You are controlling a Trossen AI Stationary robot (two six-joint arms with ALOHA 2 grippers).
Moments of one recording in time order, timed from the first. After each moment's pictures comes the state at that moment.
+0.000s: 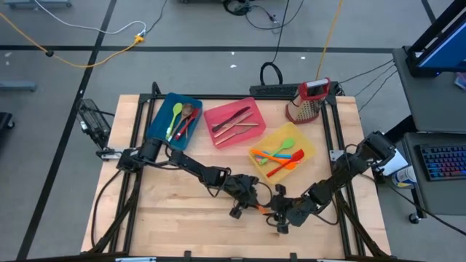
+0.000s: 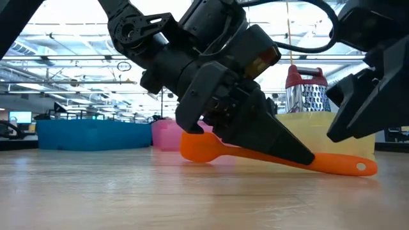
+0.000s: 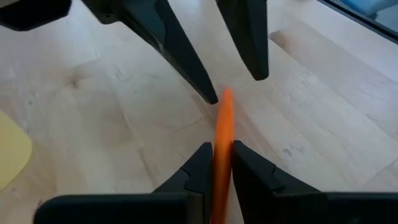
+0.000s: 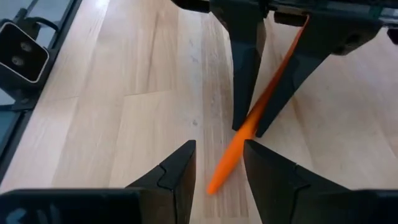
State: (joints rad) left arm -0.20 2.24 1.29 0.32 0.24 0.20; right arm 0.69 1.68 0.65 0.28 0.42 0.64
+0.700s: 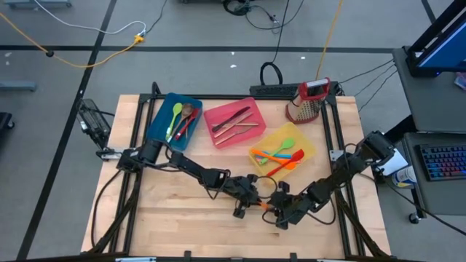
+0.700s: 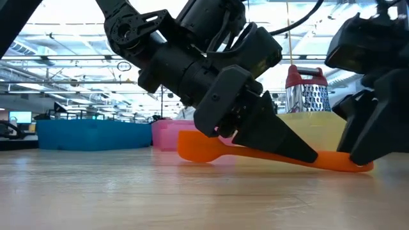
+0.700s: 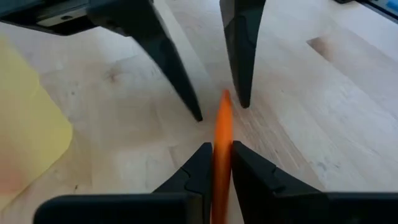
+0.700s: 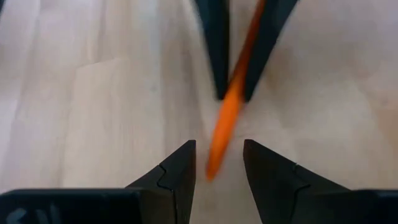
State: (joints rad) left arm -0.22 2.24 1.28 0.40 0.11 0.13; right arm 0.66 1.68 0.65 0.14 0.39 0.76
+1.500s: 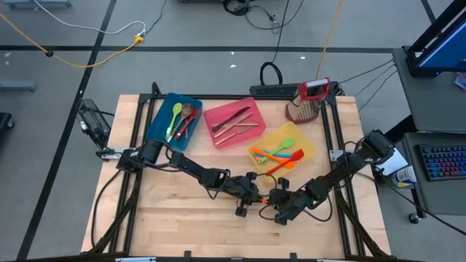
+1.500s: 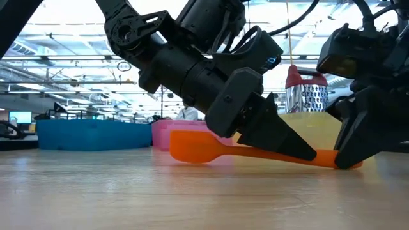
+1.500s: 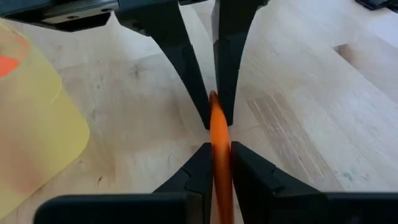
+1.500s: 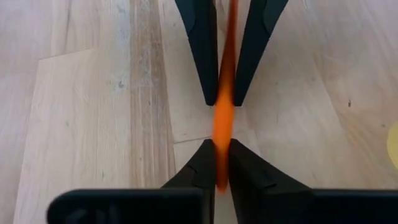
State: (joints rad) left arm -0.22 2.24 1.28 0.42 0.05 0.09; right arm 0.61 1.68 0.65 0.08 0.37 0.71
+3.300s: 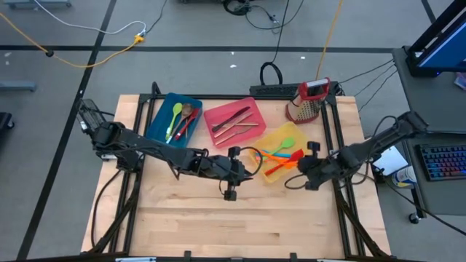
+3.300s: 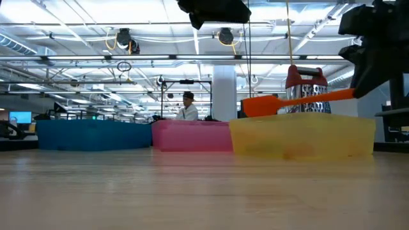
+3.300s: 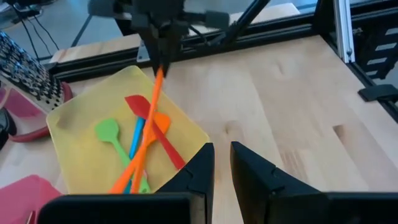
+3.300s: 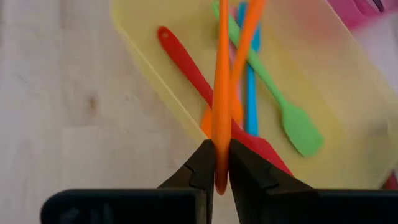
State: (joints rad) left arm -0.22 1.71 1.29 -0.07 -0.19 0.07; right arm 0.46 0.94 0.65 -0.89 0.44 0.42
